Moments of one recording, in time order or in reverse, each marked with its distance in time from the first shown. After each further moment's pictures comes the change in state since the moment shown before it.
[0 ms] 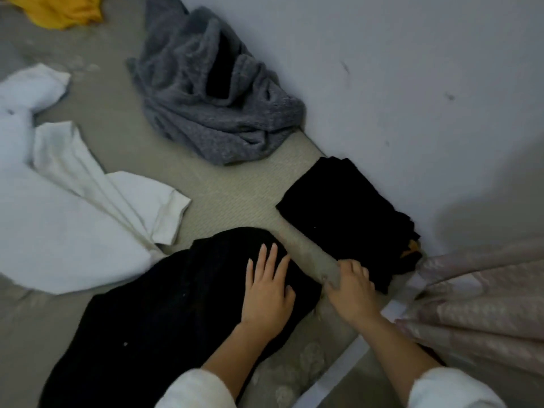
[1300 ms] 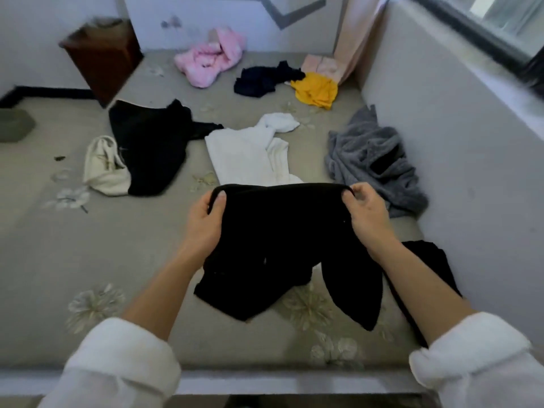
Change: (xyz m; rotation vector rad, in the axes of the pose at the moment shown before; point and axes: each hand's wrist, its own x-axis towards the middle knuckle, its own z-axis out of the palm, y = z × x) left_hand -0.337 -0.049 -0.221 -1.019 1.023 -0.528; right_hand -0.222 -0.210 -0.123 0.611 -0.035 -0.859
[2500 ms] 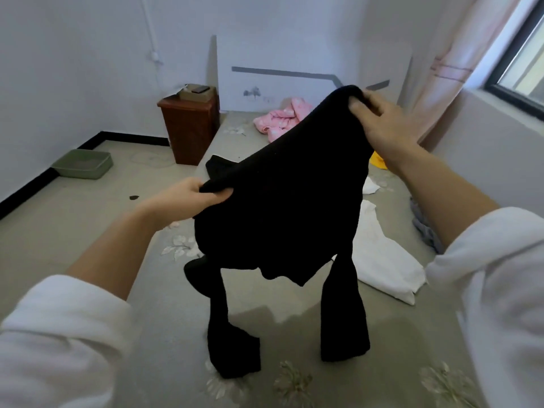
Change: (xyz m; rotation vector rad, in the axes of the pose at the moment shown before) left_hand 0.141 0.056 -0.478 0.393 -0.347 -0.068; right_hand 0.070 -0.365 0.318 0.037 -0.060 -0.419
